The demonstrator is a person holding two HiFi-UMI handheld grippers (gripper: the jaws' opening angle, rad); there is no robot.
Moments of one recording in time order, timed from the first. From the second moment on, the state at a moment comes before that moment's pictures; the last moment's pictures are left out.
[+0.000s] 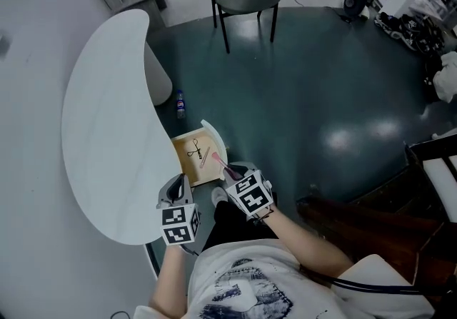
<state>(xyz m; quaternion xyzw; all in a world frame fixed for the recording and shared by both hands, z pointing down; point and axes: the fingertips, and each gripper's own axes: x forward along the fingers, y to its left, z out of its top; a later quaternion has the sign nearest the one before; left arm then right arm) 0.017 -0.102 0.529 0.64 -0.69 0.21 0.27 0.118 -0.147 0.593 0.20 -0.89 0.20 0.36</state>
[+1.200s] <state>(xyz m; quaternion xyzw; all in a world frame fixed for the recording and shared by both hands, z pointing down) -0.104 -0.167 0.595 0.66 -0.65 0.22 0.29 -0.008 -0.186 0.701 0.24 -0.84 0.28 0.39</state>
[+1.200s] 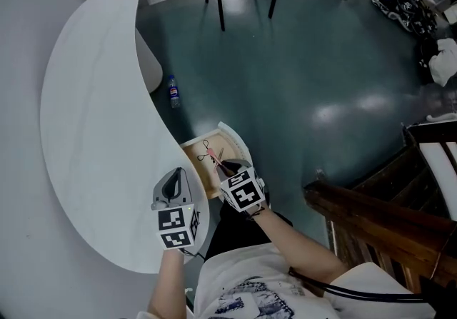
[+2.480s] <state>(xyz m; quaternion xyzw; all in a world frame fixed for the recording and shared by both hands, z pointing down) -0.129 -0.181 0.645 0.65 -0.65 0.23 0.31 -0.057 -0.181 0.828 0.17 -0.81 0.32 0.45</state>
